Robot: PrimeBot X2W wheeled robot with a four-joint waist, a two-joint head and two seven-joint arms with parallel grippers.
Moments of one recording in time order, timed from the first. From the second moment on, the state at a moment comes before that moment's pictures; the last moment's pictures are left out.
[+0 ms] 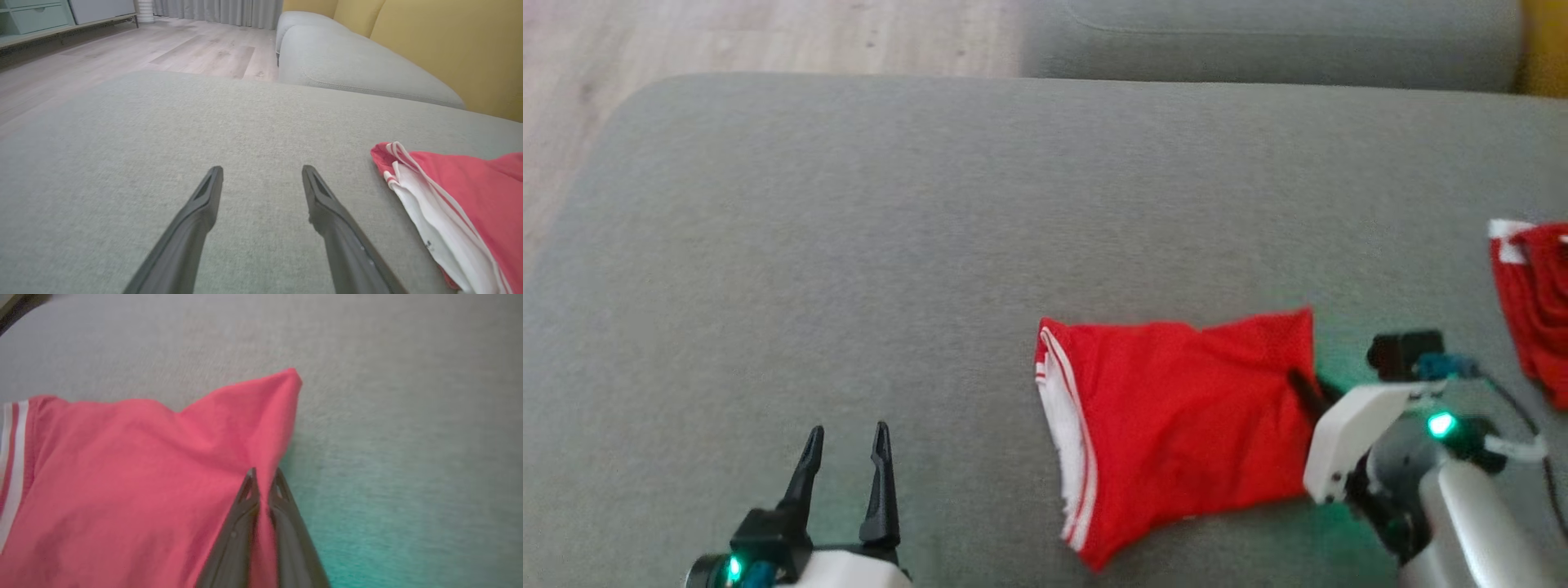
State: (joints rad) left arm -0.01 0.36 -0.64 0.11 -0.65 0.39 -0.25; right arm -0.14 -0.12 0.10 0.32 0.27 0.12 0.45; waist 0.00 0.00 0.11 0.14
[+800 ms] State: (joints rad) left arm -0.12 0.42 -0.62 0.03 -0.59 0.40 -0.19; right arm -0.33 -0.20 0.00 0.22 0.26 0.12 0.37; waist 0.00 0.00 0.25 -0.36
